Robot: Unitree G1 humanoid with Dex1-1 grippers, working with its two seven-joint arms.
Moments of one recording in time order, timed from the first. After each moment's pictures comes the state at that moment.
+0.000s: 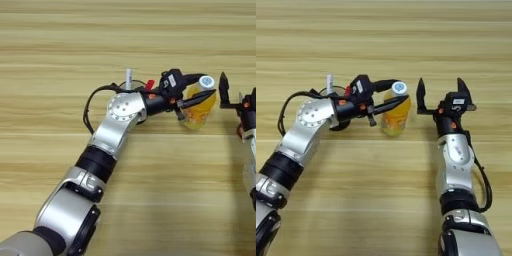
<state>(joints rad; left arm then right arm) -0.58 -0.01 -0.25 0.41 -0.10 -0.19 -0.82 -0.37 -0.16 -0.22 0.66 0.18 -0.64 0.23</state>
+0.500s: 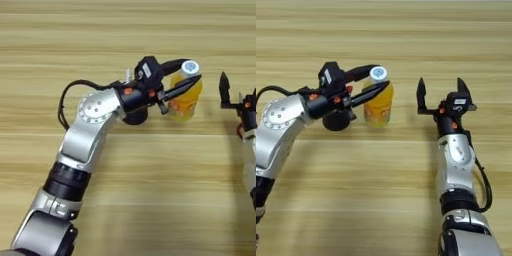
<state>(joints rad) -0.41 0.12 -0.22 -0.13 -0.20 0.15 -0.75 -0.37 -0.16 -0.23 0.67 0.22 -0.64 0.27</state>
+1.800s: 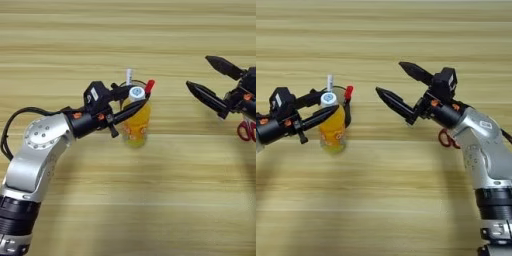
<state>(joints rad) -0.18 0.36 -0.10 -0.23 -0.32 0.19 -0.81 -0.28 -0.45 -0.04 -0.03 0.63 0.15 0.97</state>
